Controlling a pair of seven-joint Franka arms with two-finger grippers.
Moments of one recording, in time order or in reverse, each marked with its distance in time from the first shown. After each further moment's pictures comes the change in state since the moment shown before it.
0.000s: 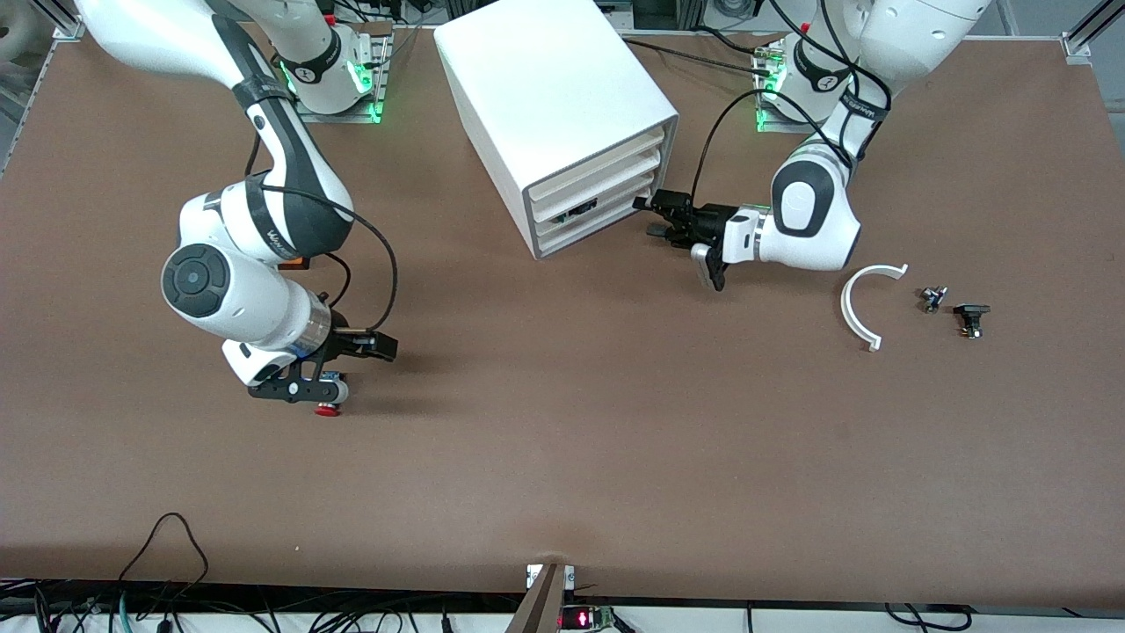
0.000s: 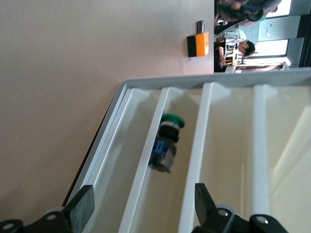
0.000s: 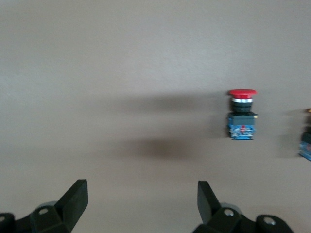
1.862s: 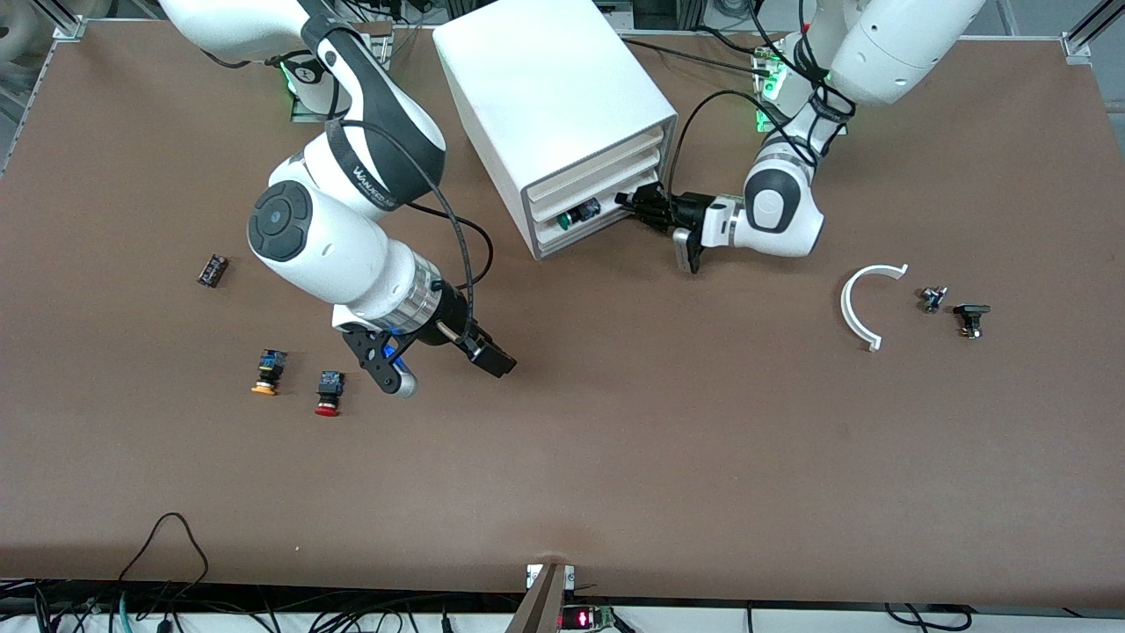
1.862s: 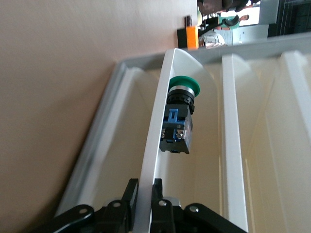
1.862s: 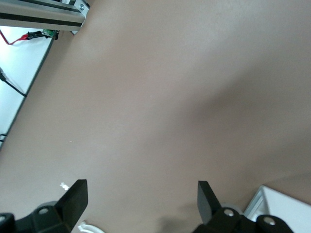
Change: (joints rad) left arm 0.033 0.129 -0.049 -0.027 -0.136 0.016 0.231; right arm 0.202 0.093 0.003 0.331 0.224 0.001 0.828
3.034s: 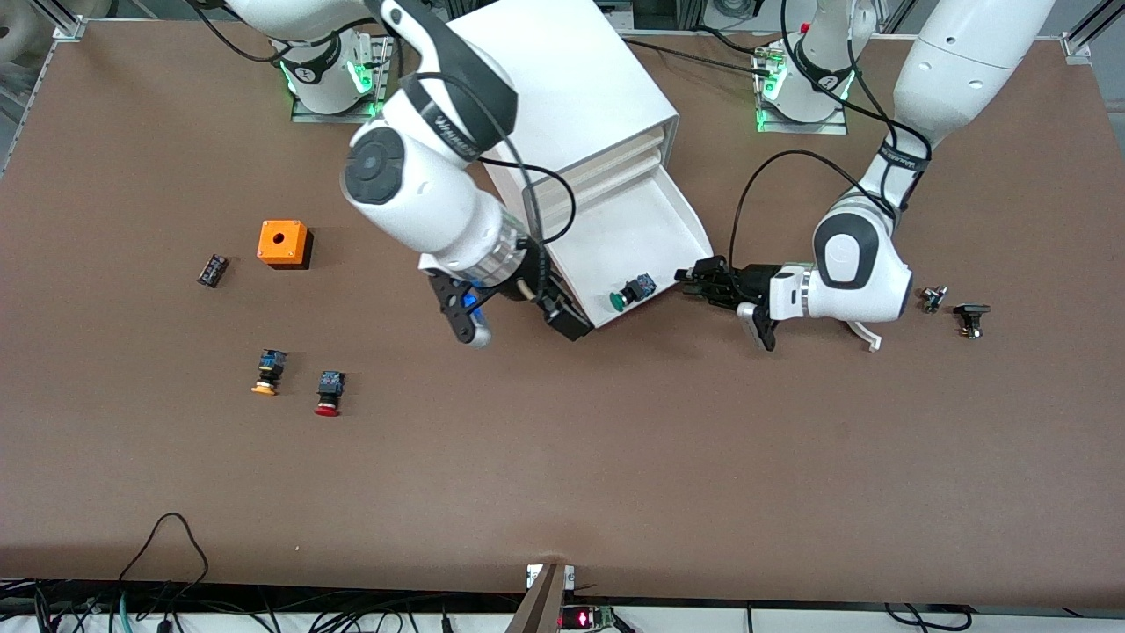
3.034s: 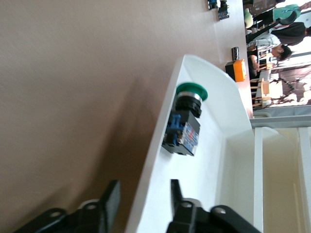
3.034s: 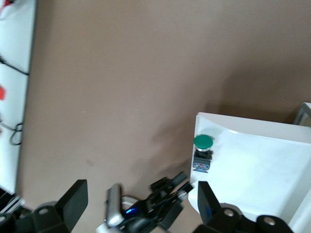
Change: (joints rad) left arm 0.070 0.017 0.134 0.297 0.399 0.014 -0.241; right arm 0.162 0.034 0.005 0.034 0.004 0.060 0.344
